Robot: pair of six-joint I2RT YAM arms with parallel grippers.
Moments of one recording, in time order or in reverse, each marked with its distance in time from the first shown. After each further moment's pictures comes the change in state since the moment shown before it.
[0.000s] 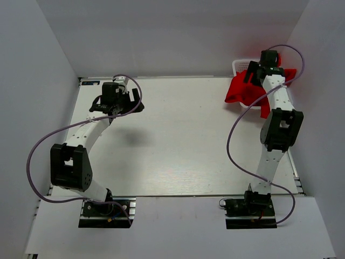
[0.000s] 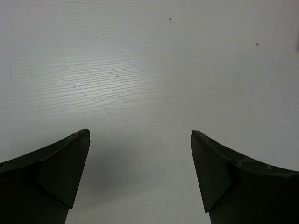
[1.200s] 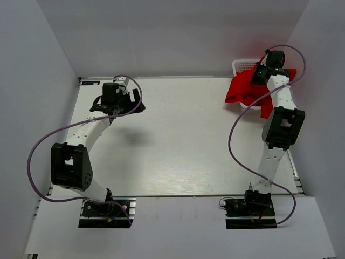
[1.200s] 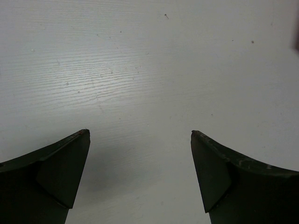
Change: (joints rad) left arm 0.000 0.017 -0.002 -0.002 0.023 -0.017; right arm -0.071 0.089 0.036 0.066 -0.293 0.001
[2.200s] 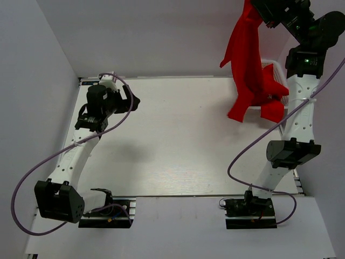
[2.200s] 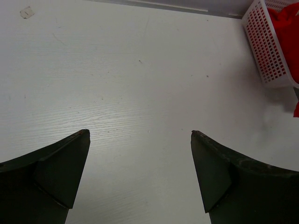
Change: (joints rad) left arm 0.000 -0.320 -0.078 0.031 -0.022 -0.034; right arm 0.034 -0.383 0.290 0.752 -0.709 0.570
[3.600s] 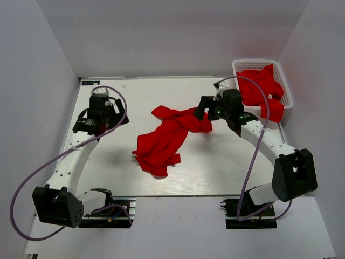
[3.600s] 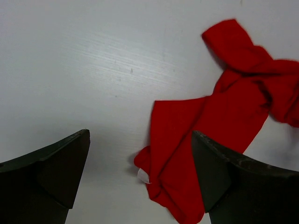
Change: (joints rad) left arm -0.001 -0.074 0.010 -0.402 -0.333 -0.118; right arm 0.491 -0.389 -1.298 -0.206 0.533 -0.431
